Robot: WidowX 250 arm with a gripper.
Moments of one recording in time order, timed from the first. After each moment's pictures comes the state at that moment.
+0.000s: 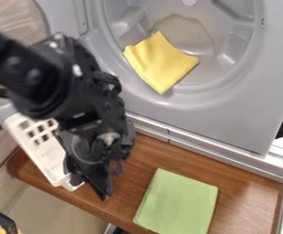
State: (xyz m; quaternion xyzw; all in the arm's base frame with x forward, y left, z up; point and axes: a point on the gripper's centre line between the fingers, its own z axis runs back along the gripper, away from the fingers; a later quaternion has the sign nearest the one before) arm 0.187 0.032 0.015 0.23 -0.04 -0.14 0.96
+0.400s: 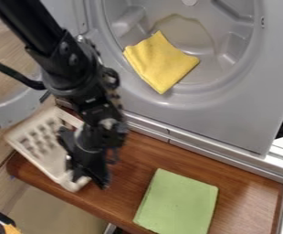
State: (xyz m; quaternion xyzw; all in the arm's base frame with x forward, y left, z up) arm 0.207 0.061 -0.024 0.21 0.00 -0.11 0.97
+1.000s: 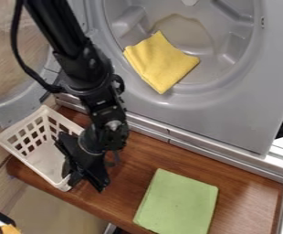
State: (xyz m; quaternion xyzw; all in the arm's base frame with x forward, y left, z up) arm 0.213 0.055 -0.047 0.19 0.03 -0.11 0.97
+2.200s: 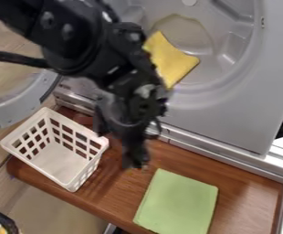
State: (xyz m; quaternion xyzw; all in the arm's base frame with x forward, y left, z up) arm 0.238 -0.020 0.044 0.17 -0.10 -0.26 0.94
